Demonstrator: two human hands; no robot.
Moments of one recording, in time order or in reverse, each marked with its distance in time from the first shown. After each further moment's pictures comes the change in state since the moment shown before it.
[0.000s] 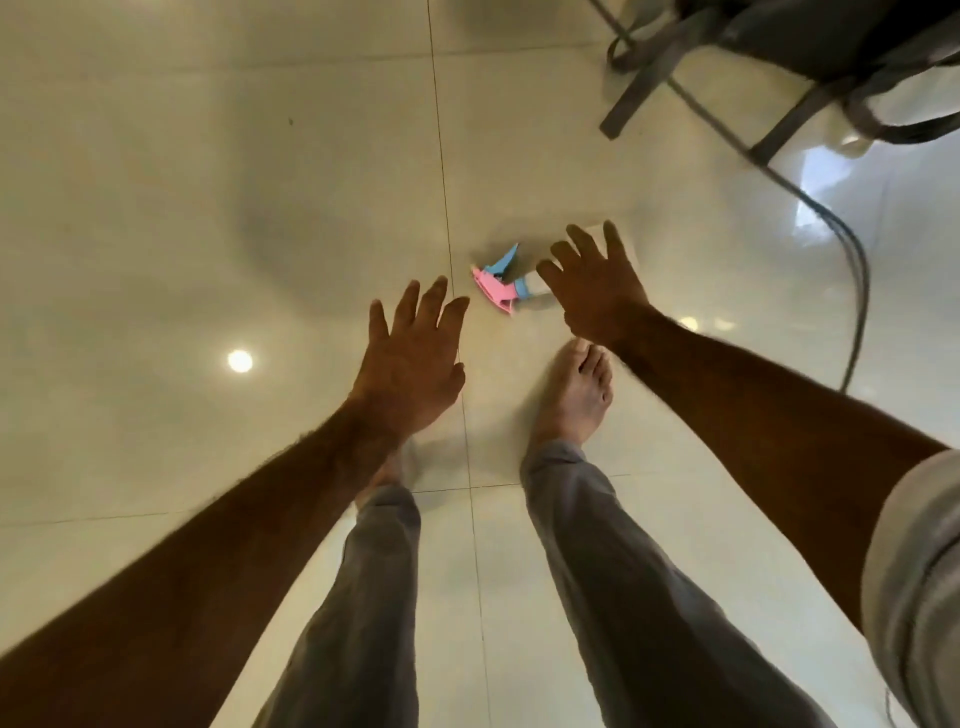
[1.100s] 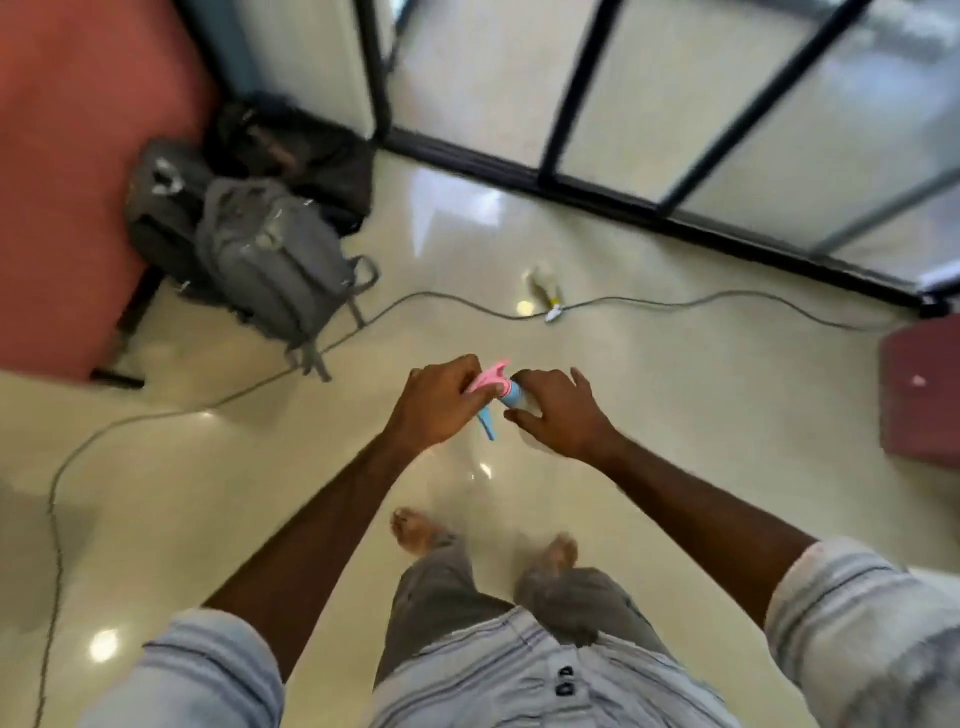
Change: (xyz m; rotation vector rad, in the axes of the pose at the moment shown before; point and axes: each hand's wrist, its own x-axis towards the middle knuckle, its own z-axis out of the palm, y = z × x) left_hand -0.495 0.288 -0.336 0.113 -0.142 1.051; right_hand -0.710 -0.215 -0.253 1.304 0.630 1.192
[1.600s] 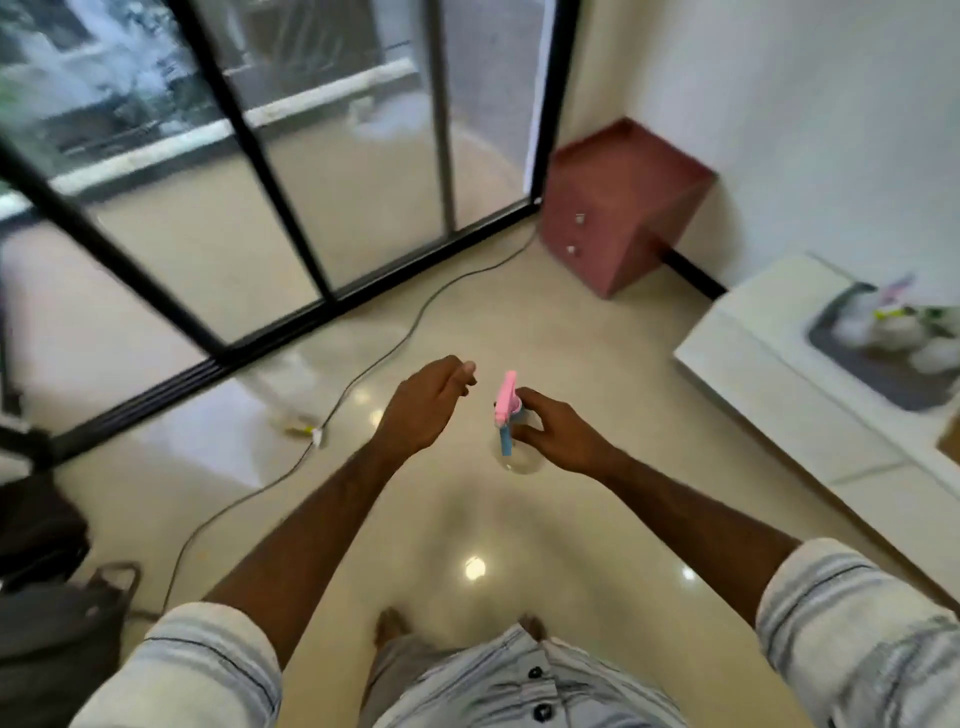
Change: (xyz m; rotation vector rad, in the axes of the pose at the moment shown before) left_hand -0.004 0.409 0.310 0.134 -0.452 0.606; right_hand -0.402 0.303 -0.068 0.719 0.649 0.468
